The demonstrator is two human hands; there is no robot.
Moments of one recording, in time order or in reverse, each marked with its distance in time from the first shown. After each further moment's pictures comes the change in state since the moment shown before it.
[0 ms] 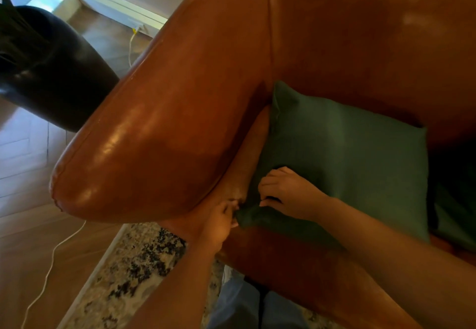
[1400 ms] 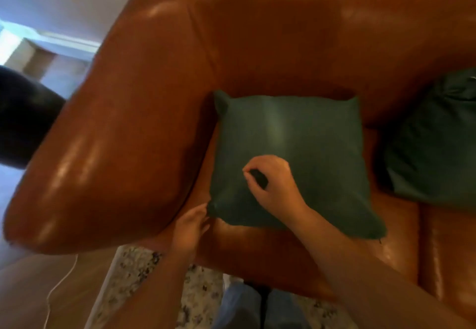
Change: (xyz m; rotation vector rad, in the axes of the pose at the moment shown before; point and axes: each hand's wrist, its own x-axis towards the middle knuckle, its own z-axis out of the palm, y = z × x) left_hand -0.023 0.016 0.016 -0.147 0.053 0.019; right_hand -0.053 -0.026 -0.021 0.329 0.839 0.471
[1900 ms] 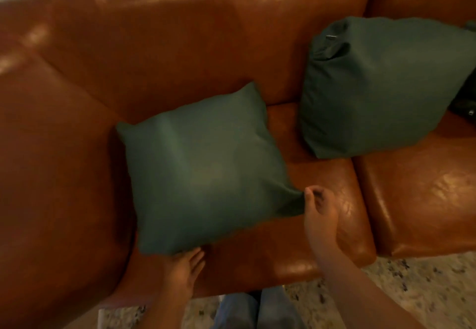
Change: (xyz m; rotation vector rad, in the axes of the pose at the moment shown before) left_hand -0.010 -0.052 0.084 -0.047 0.019 -0.331; right_hand -0.167 0.113 -0.098 0.176 0.719 1.008
